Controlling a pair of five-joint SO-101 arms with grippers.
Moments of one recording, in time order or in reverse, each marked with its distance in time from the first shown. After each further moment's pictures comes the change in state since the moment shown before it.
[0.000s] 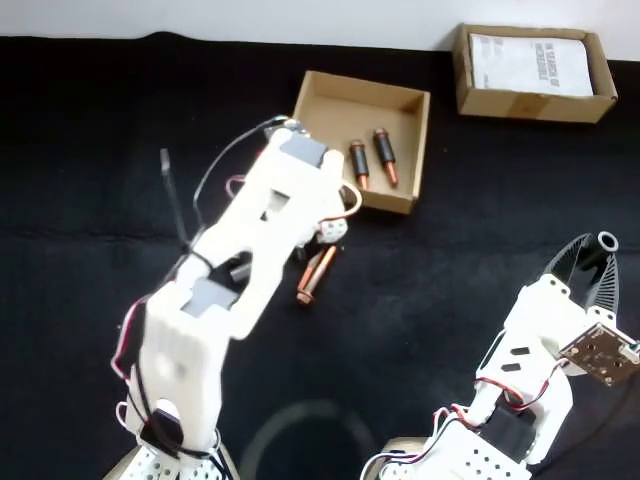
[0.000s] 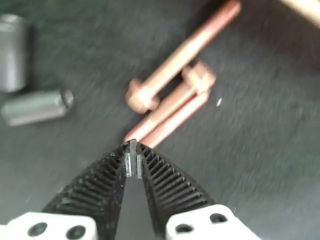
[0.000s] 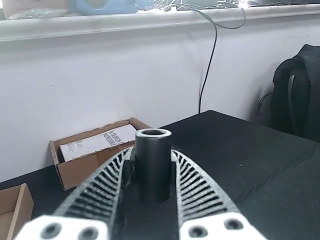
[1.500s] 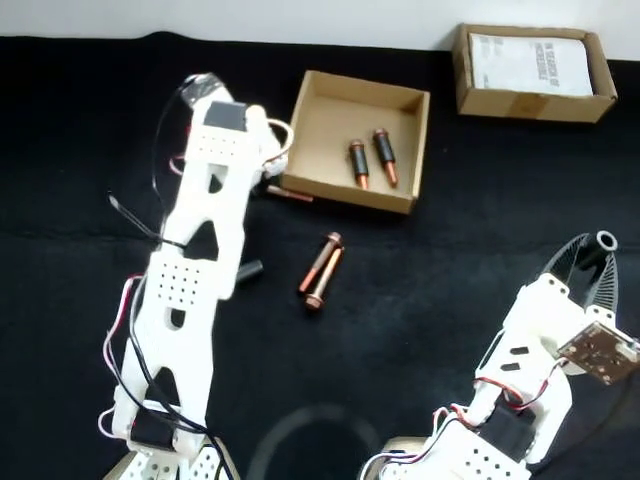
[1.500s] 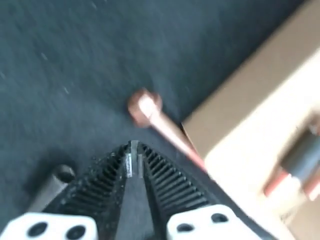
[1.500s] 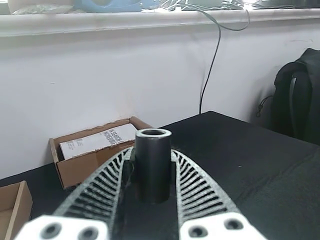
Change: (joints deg) left arm -16.0 28.2 -47.6 6.0 2.6; right arm -1.1 0.0 0.0 0.0 2.3
